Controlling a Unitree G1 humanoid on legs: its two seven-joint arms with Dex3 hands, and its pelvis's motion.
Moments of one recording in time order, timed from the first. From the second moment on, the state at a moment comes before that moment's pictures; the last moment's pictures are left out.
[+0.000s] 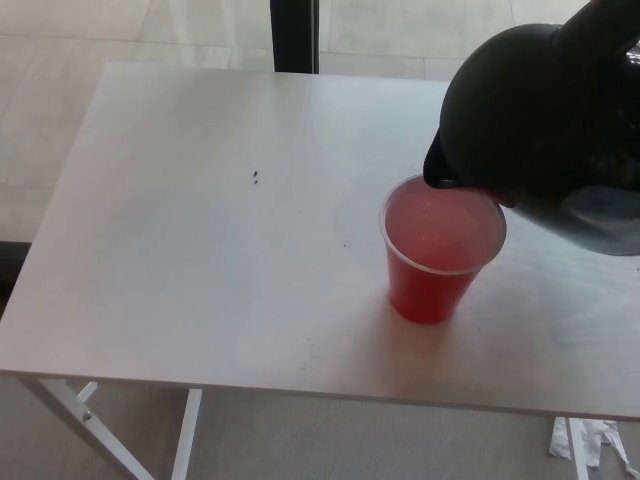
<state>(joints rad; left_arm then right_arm) -0.05 0.75 0.45 1.23 -0.22 -0.15 -0.42 -0.65 -0.66 -0.03 0.08 -0.39 0.12 0.11</state>
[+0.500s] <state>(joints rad) -0.06 0.76 0.45 1.24 -0.22 -0.15 -0.42 -0.67 -0.66 0.00 0.08 -0.39 0.06 0.12</state>
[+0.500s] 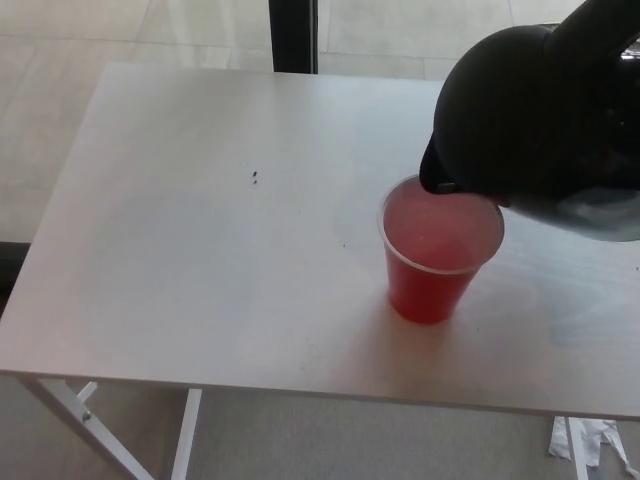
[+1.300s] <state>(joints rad) -0.07 0.77 0.44 1.24 -0.22 -0.15 -0.42 -0.83 -0.65 0.04 0.24 -0.43 -0.12 0.10</state>
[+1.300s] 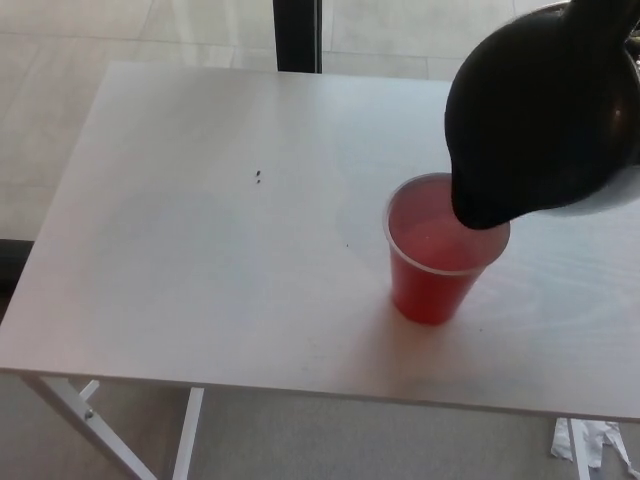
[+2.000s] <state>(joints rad) -0.08 0.77 0.44 1.24 -0.22 -0.15 -0.42 -0.84 -0.64 0.08 0.18 -0.48 -0.11 0.11</state>
